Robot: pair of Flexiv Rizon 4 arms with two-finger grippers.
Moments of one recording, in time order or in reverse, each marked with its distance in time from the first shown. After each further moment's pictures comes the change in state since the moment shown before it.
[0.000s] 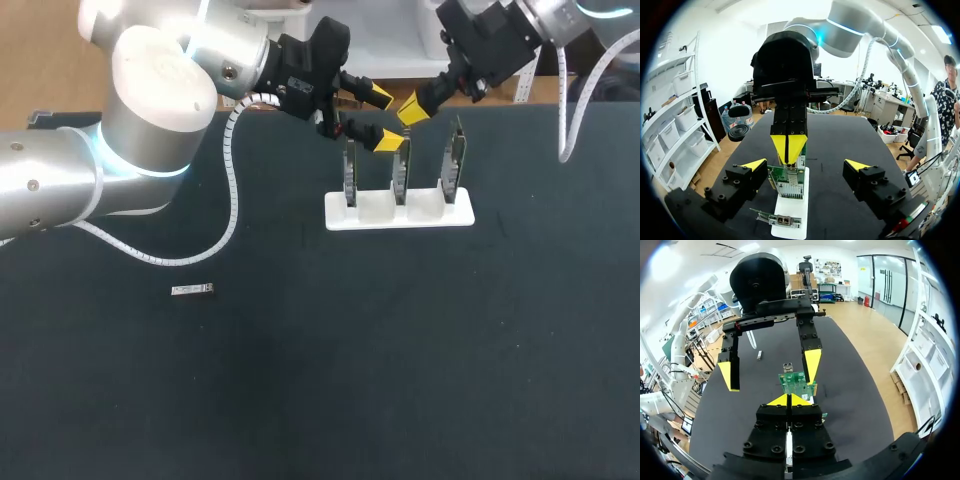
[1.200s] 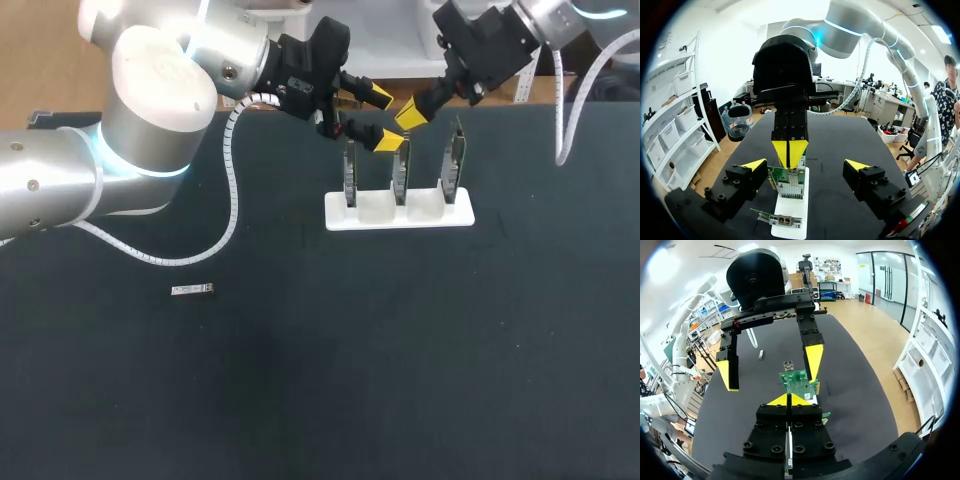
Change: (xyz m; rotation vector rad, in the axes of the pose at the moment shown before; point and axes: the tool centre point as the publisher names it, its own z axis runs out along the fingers) left arm 0.000 0.000 0.000 0.000 0.000 0.000; right arm 0.004 0.002 0.006 -0.025 0.009 0.026
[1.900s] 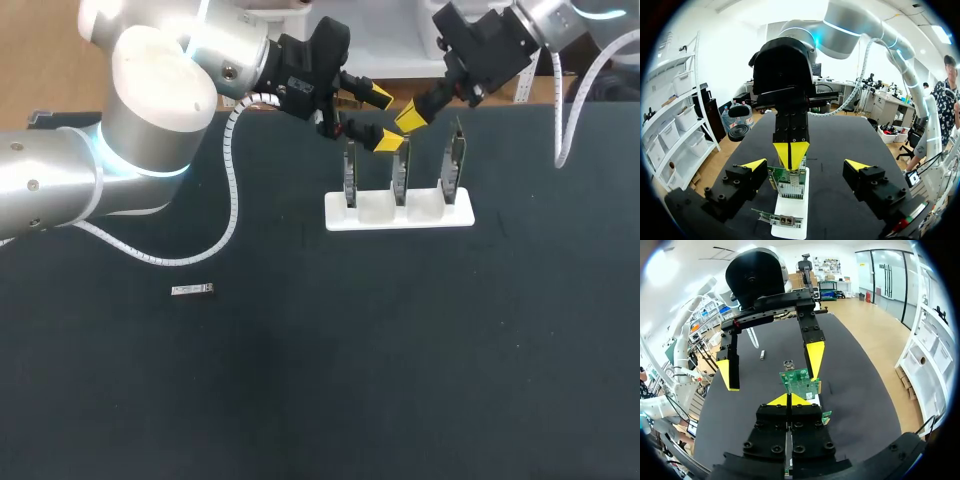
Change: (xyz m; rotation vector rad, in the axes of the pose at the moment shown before) left arm 0.000 0.000 0.000 0.000 0.000 0.000; right arm 0.003 0.002 0.002 -0.015 -0.003 0.019
